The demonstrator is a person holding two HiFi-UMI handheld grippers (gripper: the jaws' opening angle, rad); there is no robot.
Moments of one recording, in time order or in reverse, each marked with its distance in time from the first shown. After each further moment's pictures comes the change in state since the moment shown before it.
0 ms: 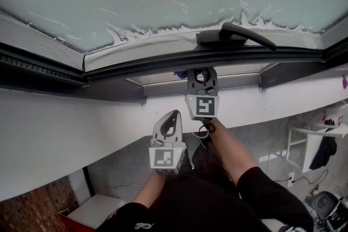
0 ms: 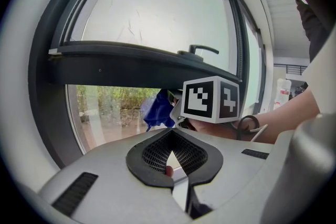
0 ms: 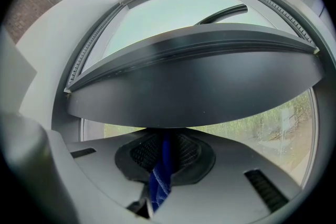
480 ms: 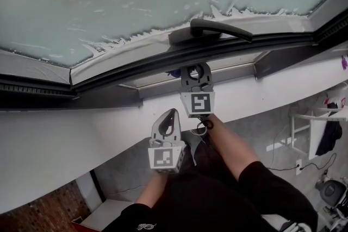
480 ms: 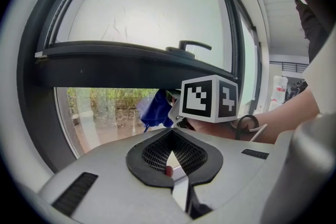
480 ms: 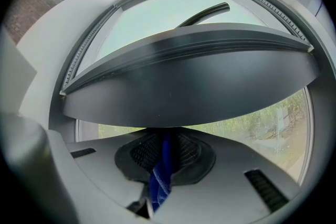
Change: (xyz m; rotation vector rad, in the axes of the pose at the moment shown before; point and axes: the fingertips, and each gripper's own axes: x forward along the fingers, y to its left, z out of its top) left arm 0.017 -0.030 0.005 0.011 0.010 -0.031; right arm -0.008 -0.034 0.000 -0.001 0.006 -0.022
